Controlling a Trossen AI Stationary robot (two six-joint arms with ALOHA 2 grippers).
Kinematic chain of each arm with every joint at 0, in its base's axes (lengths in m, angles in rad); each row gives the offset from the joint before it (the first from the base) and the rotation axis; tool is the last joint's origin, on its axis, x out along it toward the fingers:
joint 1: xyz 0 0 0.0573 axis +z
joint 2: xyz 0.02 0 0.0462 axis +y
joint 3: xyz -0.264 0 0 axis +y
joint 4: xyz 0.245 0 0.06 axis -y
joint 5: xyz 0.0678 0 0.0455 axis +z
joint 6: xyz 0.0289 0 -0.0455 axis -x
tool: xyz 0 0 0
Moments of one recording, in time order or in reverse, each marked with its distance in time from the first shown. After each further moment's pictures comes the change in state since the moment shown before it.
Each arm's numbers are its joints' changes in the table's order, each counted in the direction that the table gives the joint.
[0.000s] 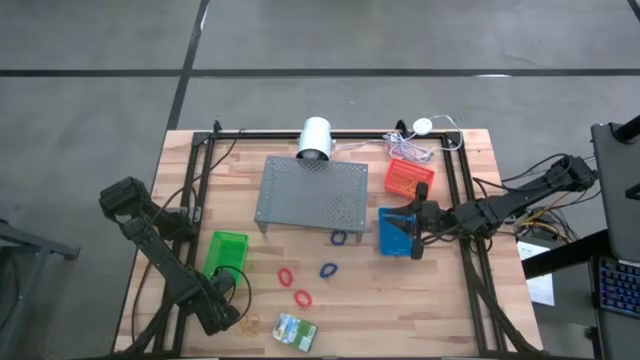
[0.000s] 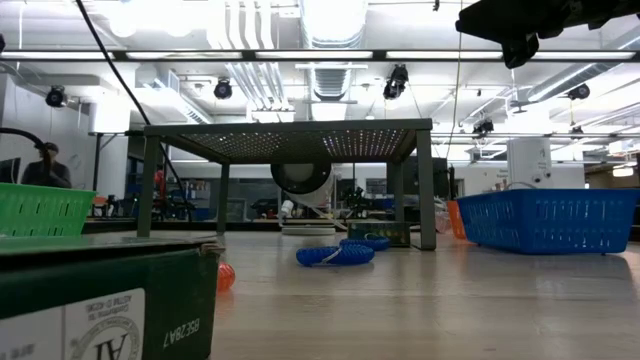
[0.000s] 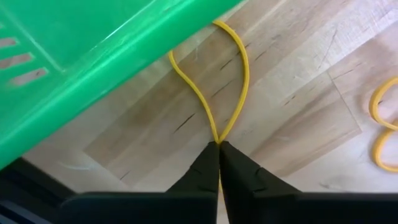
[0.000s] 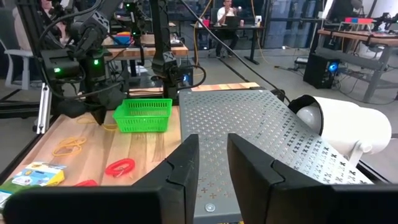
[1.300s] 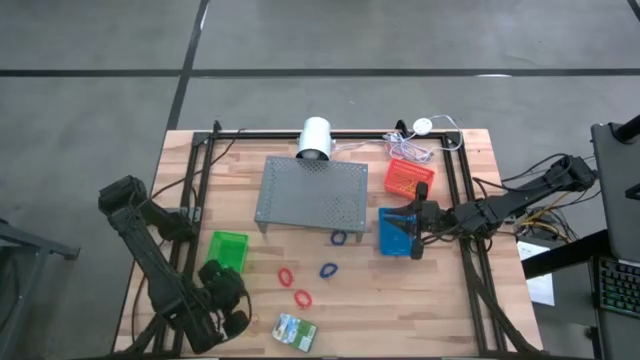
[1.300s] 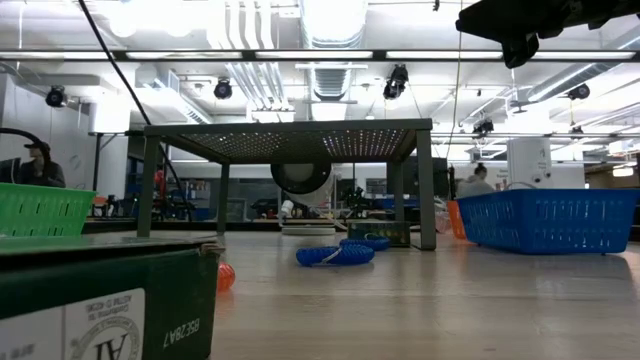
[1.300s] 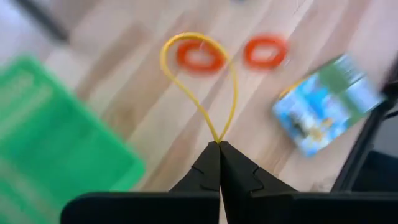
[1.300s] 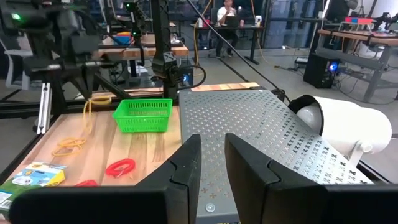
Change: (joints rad) left arm 0.003 -0.024 -0.437 -0.389 0.629 -0.282; right arm 0.000 0.000 0.000 0.000 0.000 -0.003
